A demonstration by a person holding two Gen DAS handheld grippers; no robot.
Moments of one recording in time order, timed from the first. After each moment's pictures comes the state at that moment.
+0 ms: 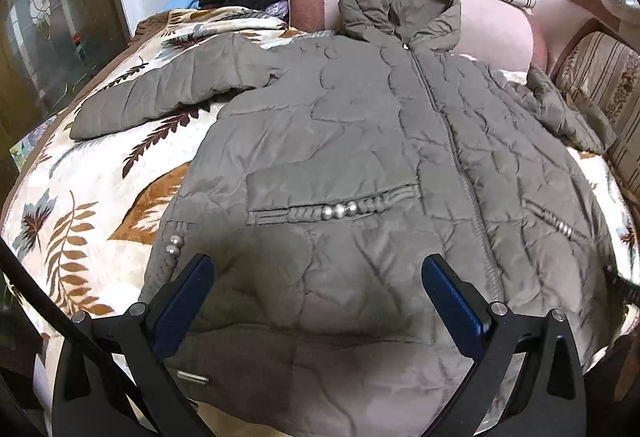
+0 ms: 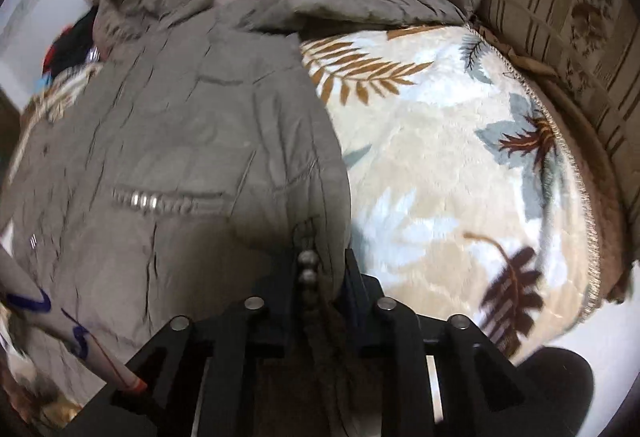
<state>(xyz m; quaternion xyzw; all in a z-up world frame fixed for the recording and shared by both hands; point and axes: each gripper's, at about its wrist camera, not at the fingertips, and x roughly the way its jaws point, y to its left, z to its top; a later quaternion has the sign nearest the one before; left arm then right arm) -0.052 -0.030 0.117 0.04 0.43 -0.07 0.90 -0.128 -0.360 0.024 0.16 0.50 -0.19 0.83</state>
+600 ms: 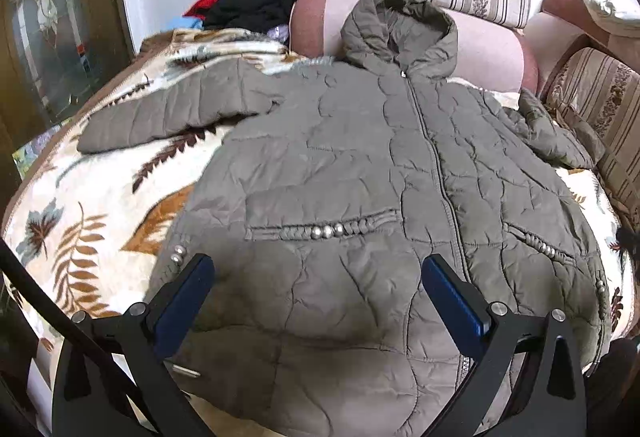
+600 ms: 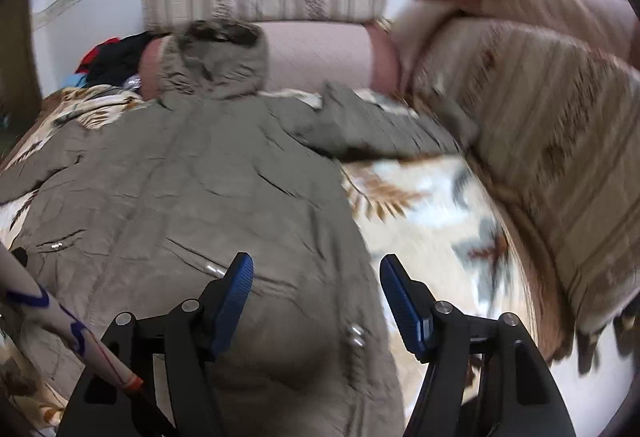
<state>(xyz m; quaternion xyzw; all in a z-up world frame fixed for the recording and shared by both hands) -0.064 -0.034 0.132 0.02 0.40 -0.07 0.91 -0.131 -0.279 0.112 0.03 0.36 -0.21 0.91</state>
